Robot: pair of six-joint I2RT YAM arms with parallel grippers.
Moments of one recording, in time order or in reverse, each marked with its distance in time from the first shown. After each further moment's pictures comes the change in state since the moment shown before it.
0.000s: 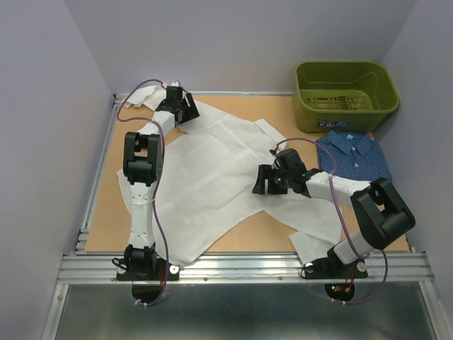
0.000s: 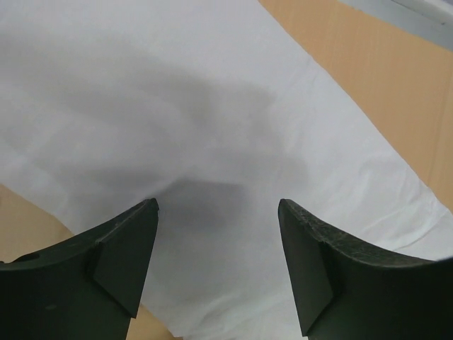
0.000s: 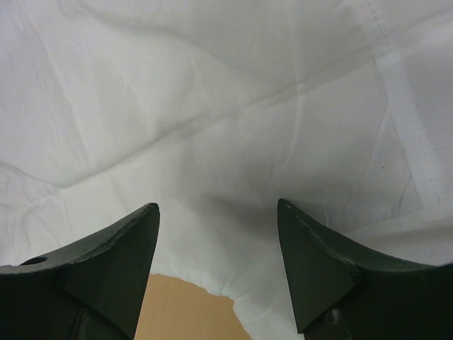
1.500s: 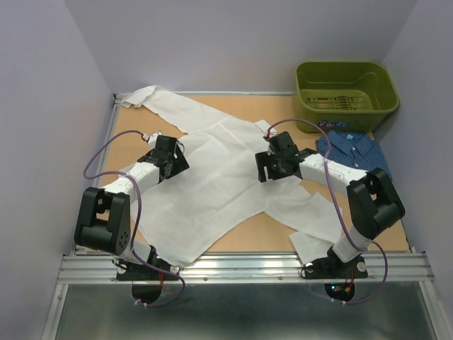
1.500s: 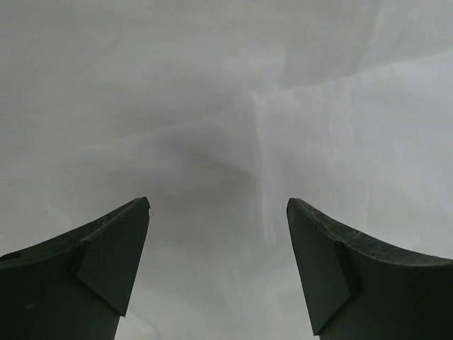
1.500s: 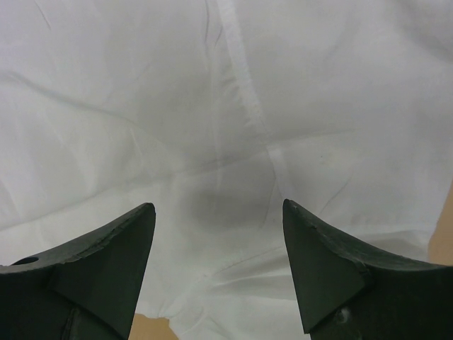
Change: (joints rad) left arm -0.101 -0.916 -1.073 -0.085 -0.270 -0.174; right arm 0.000 0.091 0.288 -0.270 0.259 -0.242
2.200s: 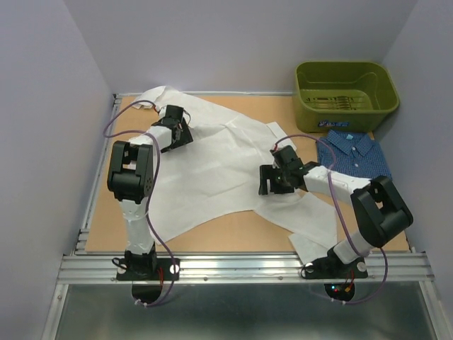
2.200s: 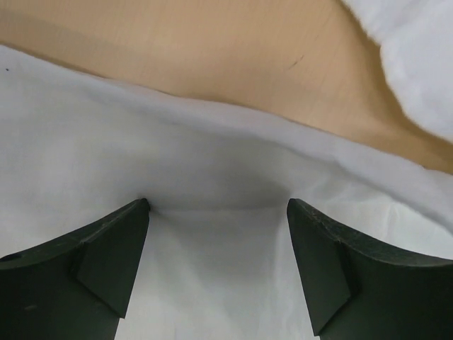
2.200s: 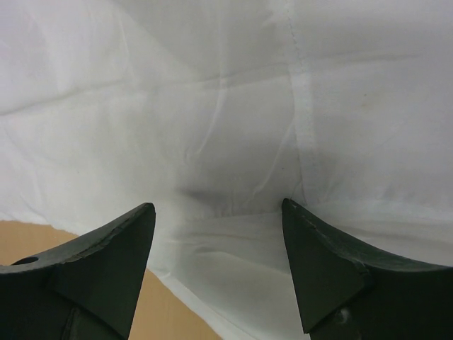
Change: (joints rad) left arm 0.062 0.541 0.538 -0.018 -0.014 0.134; right arm 0.008 -0.065 -0.184 0.038 -0.141 0.183
